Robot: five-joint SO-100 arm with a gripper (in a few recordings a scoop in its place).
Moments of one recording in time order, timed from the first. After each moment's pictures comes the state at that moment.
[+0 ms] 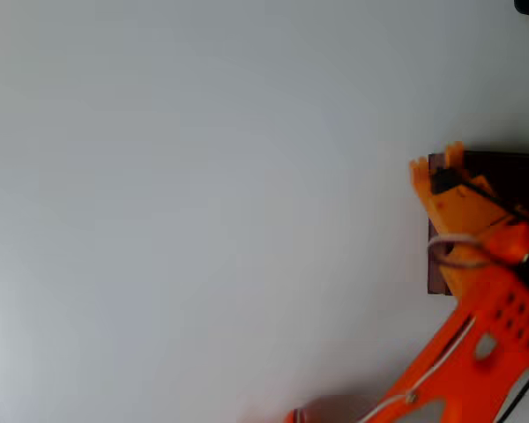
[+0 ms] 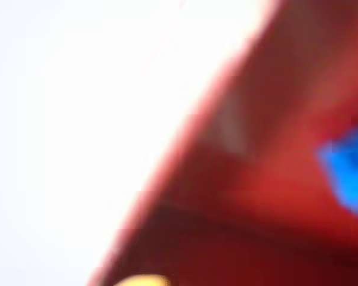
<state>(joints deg) 37.8 89.2 80.9 92.2 20.7</state>
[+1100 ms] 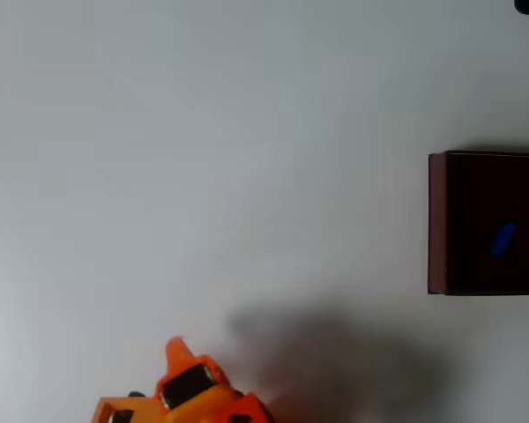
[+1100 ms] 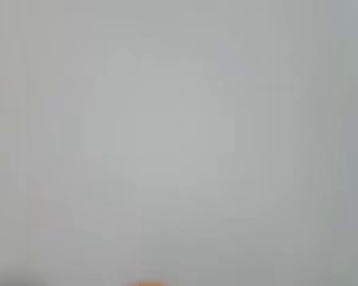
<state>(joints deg) -35.2 192.7 167.5 79.1 1.9</state>
